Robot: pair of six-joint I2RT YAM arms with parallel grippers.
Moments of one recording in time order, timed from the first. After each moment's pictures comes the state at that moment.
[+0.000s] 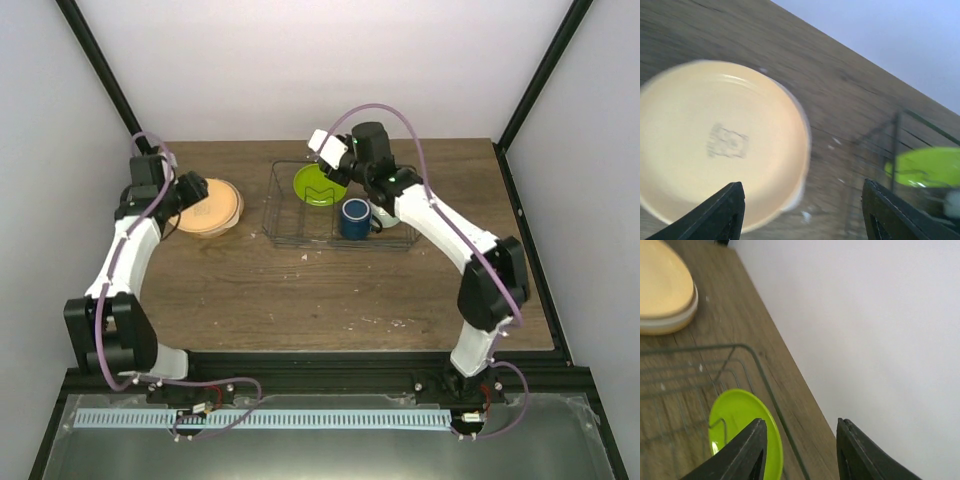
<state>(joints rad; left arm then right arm) 0.08 1.39 1.12 -0.40 0.28 -0.45 0.54 1.81 1.58 -0.15 -0.10 -0.79</state>
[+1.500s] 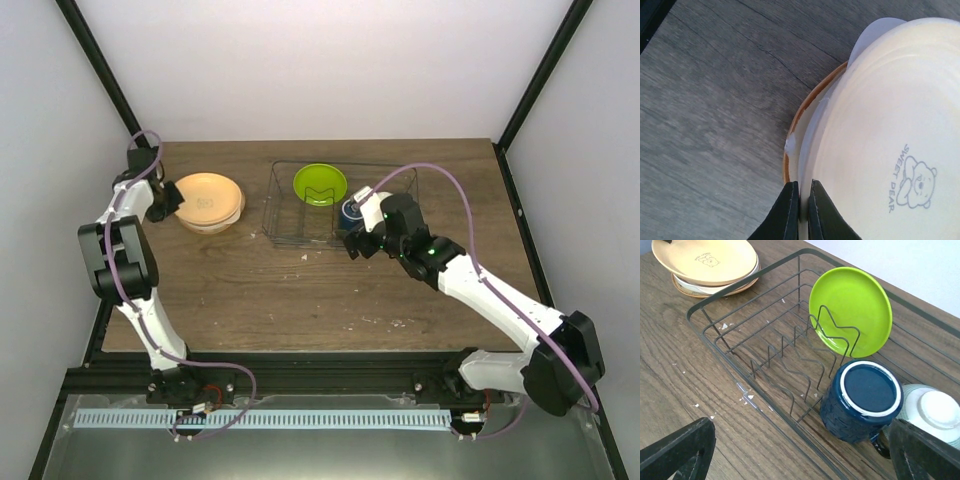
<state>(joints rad) 0.25 1.96 1.52 -0.67 0.04 -0.34 0.64 1.22 0.93 -0.24 -0.02 -0.11</state>
